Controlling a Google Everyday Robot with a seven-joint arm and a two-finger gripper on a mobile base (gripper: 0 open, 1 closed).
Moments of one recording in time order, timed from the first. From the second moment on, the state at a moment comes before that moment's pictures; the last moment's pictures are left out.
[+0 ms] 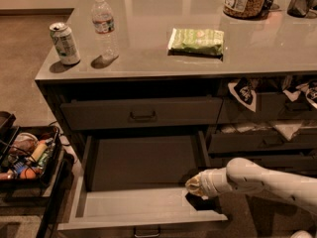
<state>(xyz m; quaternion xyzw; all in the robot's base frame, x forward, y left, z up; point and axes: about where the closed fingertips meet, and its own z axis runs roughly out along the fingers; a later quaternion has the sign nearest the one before) 0.509 -0.141 0.385 -0.83 0.45 0.05 0.32</state>
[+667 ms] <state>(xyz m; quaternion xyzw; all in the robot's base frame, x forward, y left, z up) 0.527 -0.164 0.422 -0.82 0.45 -0.01 0.36</state>
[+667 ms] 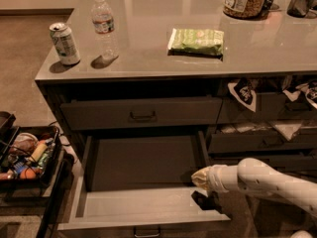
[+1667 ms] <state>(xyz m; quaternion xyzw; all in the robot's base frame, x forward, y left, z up) 0.520 -0.236 0.475 -0.76 0.49 -0.11 0.40</state>
